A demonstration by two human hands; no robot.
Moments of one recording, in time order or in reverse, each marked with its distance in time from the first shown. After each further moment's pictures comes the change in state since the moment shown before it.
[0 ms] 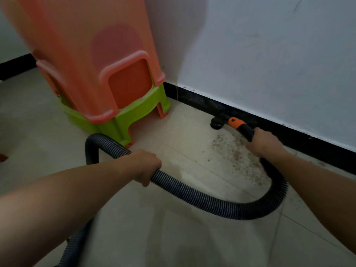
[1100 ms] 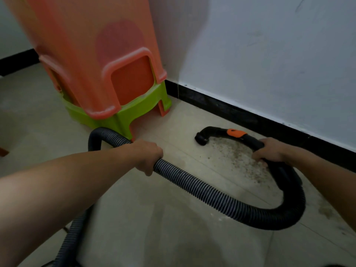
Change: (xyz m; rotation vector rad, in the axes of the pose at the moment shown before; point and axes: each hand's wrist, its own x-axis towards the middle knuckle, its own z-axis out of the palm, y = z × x) left_hand -0.004 -0.006 -0.018 -0.097 0.025 -0.031; right_hand -0.019 0.029 -0.012 0.337 -0.379 -0.005
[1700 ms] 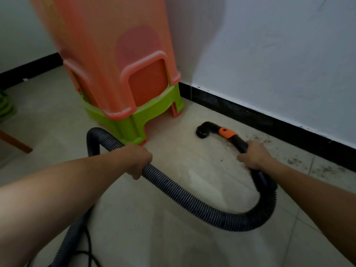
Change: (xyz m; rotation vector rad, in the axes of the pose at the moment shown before) left_hand -0.032 -0.044 0.041 0.097 -0.079 -0.100; right_hand 0.008 -0.054 0.072 -0.065 0.208 -0.064
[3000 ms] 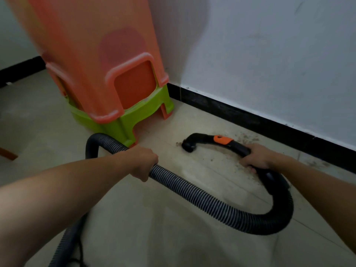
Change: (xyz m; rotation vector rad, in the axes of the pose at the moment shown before) left_hand 0.021 0.033 -0.027 -0.042 0.074 0.094; right_hand -0.007 0.033 -0.041 0.080 -0.276 0.015
